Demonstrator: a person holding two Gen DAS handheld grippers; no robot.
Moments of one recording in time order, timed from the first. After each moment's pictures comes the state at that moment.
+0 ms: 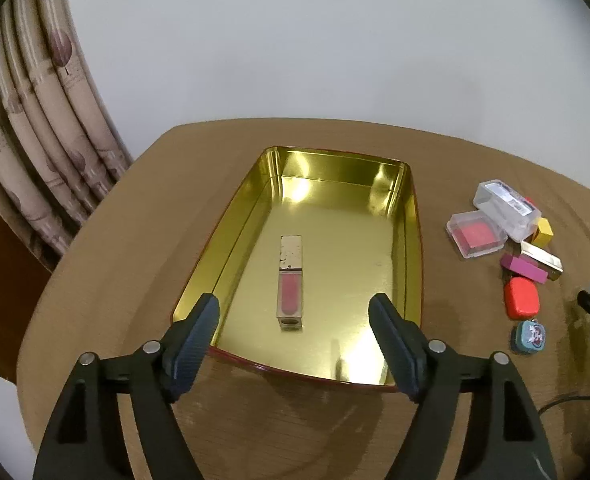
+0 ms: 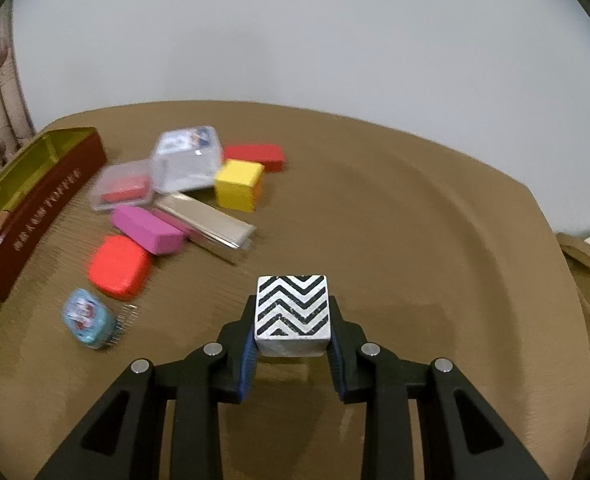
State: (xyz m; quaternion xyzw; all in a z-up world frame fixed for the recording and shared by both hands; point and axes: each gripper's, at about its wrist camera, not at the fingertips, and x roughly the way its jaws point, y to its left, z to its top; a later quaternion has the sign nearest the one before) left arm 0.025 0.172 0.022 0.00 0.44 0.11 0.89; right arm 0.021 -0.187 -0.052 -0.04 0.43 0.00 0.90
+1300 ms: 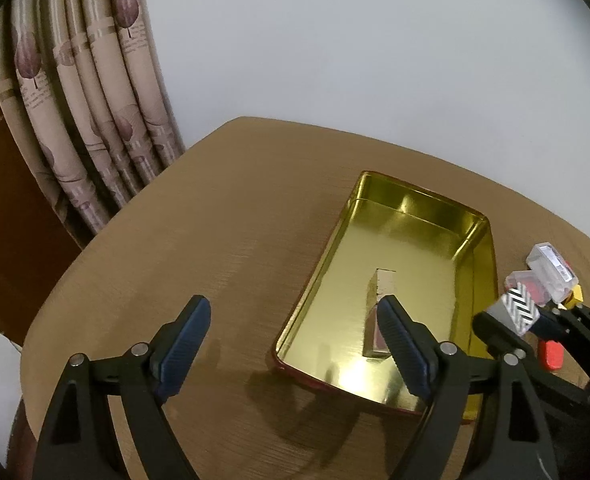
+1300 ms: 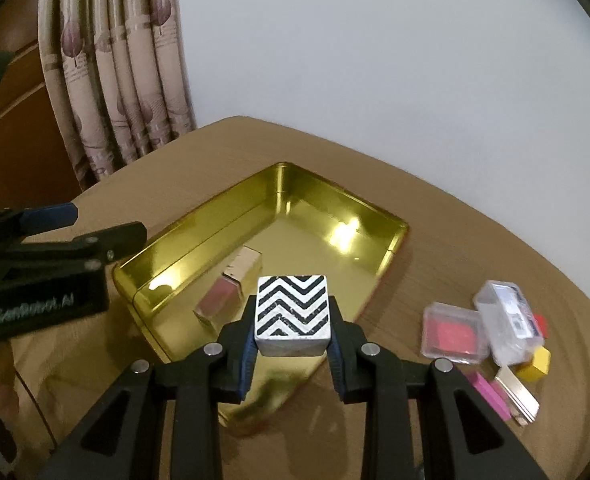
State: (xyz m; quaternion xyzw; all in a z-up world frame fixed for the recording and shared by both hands) left arm 0.027 0.253 0.035 -0.06 0.42 0.18 0.89; right arm 0.053 0.086 0.006 -0.11 0.39 0.24 0.88
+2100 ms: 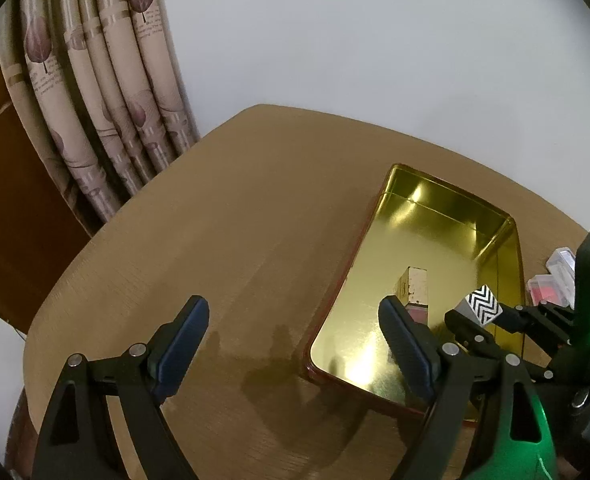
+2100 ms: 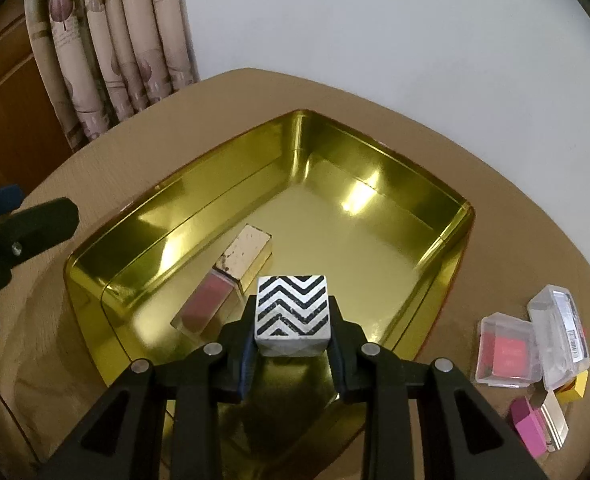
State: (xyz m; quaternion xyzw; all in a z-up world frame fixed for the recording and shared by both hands) left arm 0.028 0.275 0.024 -0.07 0.43 0.20 0.88; right arm 0.090 0.118 -0.047 -0.13 0.45 0.25 0.85
